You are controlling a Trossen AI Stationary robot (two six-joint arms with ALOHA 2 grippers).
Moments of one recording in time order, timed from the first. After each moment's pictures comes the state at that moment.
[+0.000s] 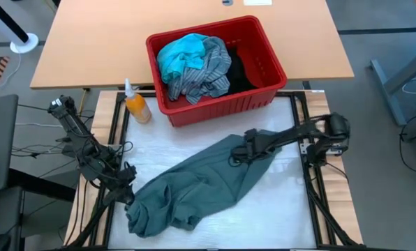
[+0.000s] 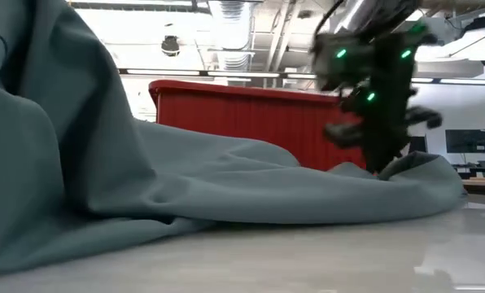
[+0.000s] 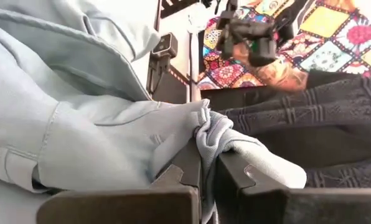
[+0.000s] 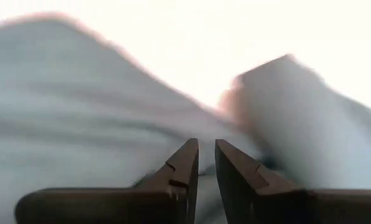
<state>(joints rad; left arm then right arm) -0.88 0.59 0.44 -0.13 -0.15 -1.25 0.06 1.65 0.96 -0.94 0.61 1.39</state>
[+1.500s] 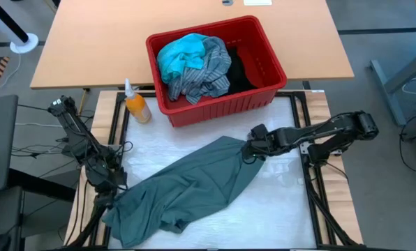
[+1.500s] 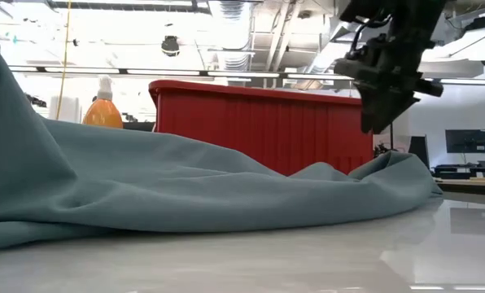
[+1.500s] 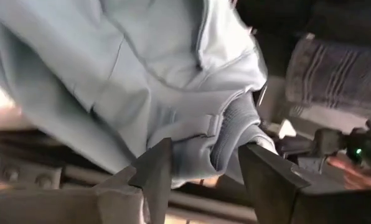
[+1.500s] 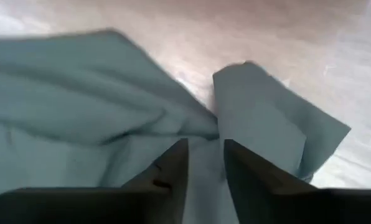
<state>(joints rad) -0.88 0.54 0.50 -0.67 0.37 -1.44 0.07 1.36 0.95 -0.92 0.49 1.16</state>
